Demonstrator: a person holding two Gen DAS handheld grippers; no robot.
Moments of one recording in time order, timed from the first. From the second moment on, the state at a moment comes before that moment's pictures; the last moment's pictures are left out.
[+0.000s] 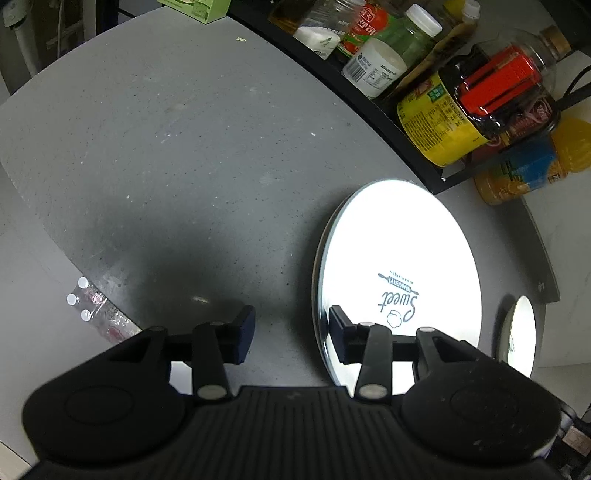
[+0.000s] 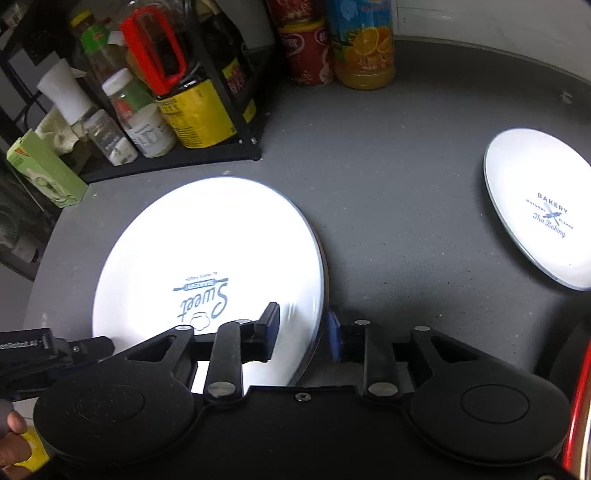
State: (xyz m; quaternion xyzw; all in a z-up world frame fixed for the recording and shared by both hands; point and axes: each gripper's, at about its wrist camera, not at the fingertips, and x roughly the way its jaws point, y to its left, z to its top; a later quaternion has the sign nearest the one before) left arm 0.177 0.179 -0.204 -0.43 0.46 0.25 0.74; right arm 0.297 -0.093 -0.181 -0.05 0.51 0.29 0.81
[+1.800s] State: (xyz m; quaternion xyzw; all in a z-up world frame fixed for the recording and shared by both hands) left arm 0.304 0.010 -0.118 -0.27 0.50 0.10 0.82; right arm 0.320 -0.275 -0.099 0.03 0.45 0.19 0.87
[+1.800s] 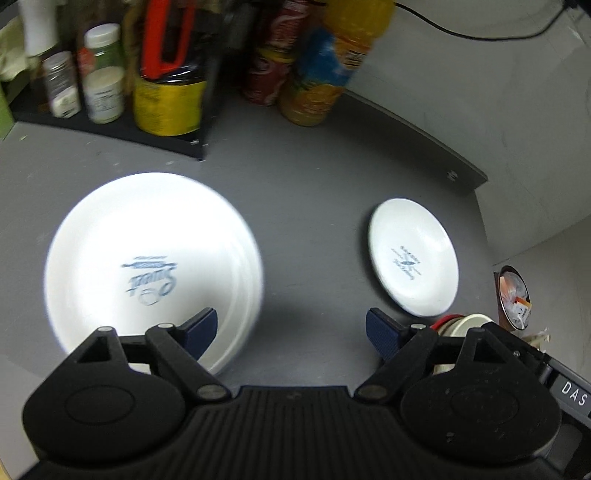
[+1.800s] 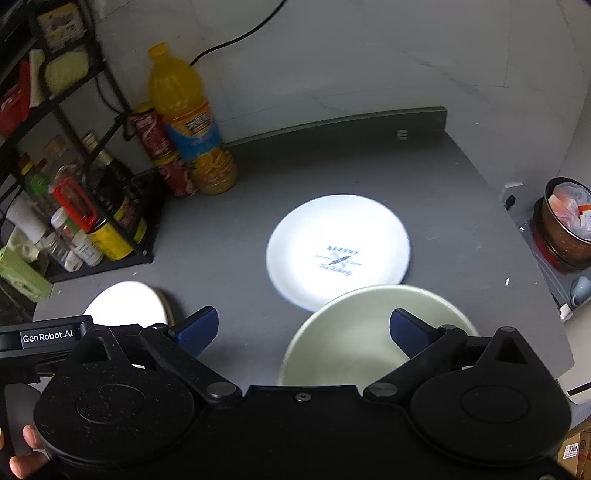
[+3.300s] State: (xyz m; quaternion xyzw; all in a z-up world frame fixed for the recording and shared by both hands) left arm 0.481 -0.046 -0.226 -0.35 0.56 0.08 0.74; right arm 0.524 -0.314 -0.199 0.04 0.61 0.19 0.77
